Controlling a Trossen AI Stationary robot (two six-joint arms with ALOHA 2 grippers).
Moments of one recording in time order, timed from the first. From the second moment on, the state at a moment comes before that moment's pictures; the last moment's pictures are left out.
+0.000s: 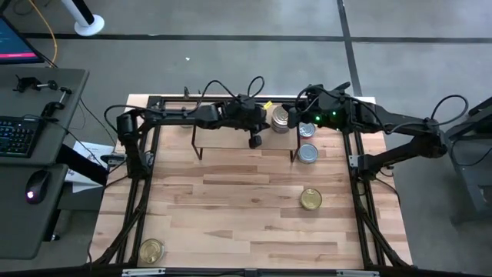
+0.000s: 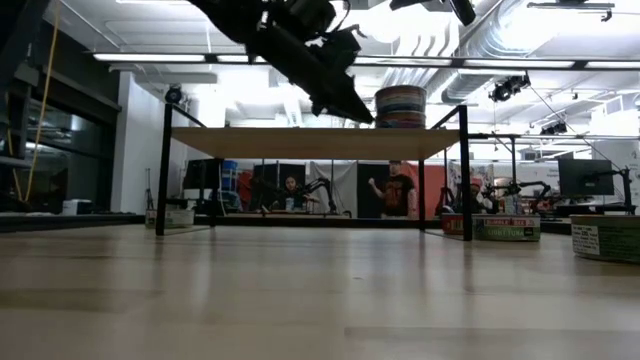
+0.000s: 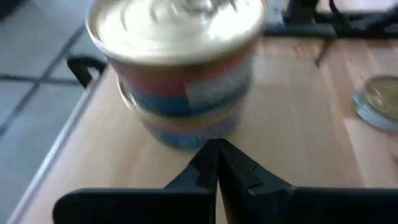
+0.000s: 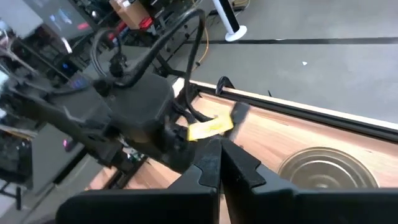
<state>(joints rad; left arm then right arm) 0.29 1.83 1.40 -0.16 0.07 0.16 -0.12 1.20 1.35 -0.56 0.41 0.74</state>
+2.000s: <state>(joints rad) -0.28 1.49 0.76 0.30 -0.12 -0.41 0.43 1.62 0.83 -0.35 0.26 1.58</state>
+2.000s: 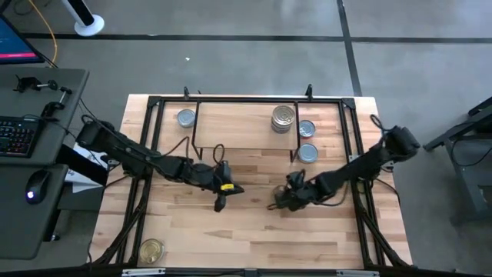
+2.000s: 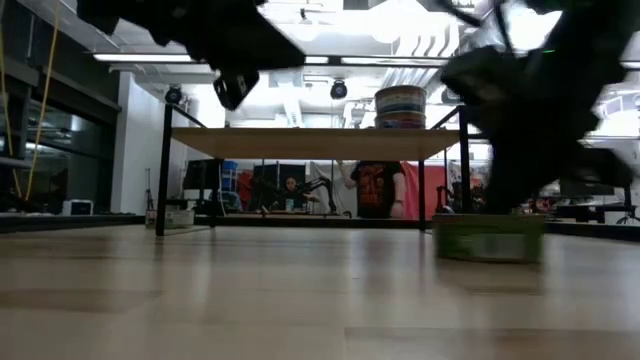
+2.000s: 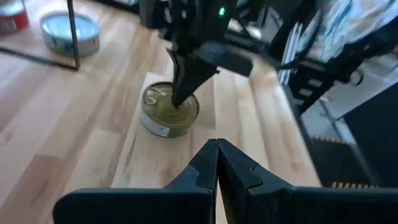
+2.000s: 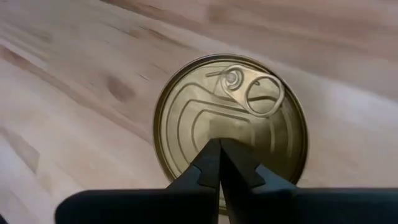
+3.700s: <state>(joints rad) -0.25 1.93 0.76 0.70 -0.15 -0.23 0.30 1.63 0.80 -0.17 0.19 1.31</state>
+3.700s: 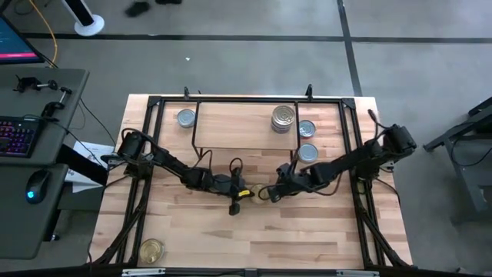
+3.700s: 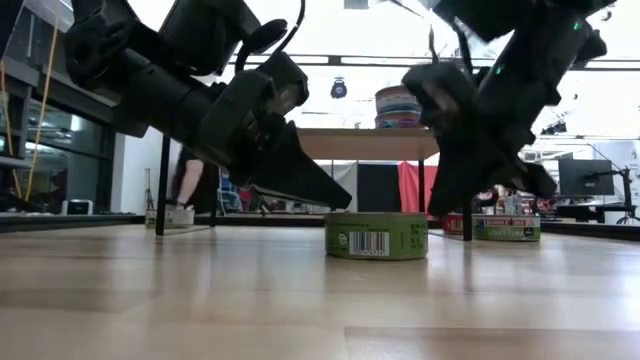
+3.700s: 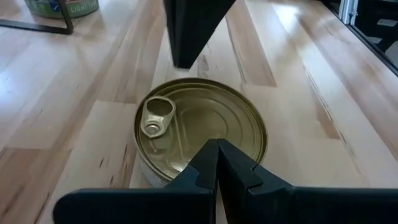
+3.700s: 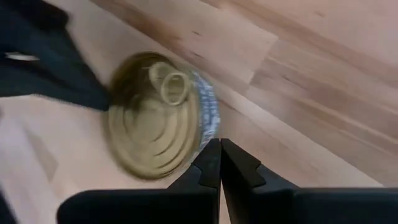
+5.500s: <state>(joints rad) -0.26 1.79 0.76 0.41 -0.05 0.08 0.34 1.72 0.90 -0.13 -0.04 1.29</state>
